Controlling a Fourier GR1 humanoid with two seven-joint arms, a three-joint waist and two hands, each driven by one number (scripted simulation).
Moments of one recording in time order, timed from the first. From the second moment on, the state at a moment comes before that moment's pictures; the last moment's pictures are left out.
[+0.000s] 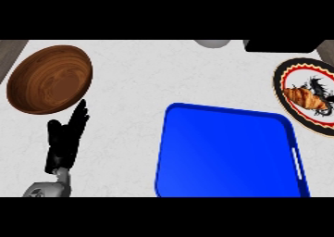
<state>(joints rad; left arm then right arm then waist) -0.06 0.13 -0.02 -1.47 -0.06 0.13 0.22 -0.82 -0.73 -0.74 -0.18 0.63 0.15 -0.55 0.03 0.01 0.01</state>
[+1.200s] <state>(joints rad) -0.08 0.10 -0.02 -1.43 -0.08 0.13 0.22 -0.68 -0.72 -0.79 -0.18 0.51 0.26 -0.72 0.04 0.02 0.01</state>
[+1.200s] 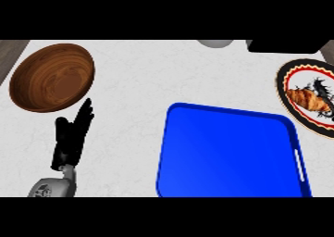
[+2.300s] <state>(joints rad) -0.06 0.10 -0.03 -1.45 -0.08 0.12 0.19 -0.59 -0.78 -0.79 -0.16 0.50 0.16 -0.72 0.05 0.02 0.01</state>
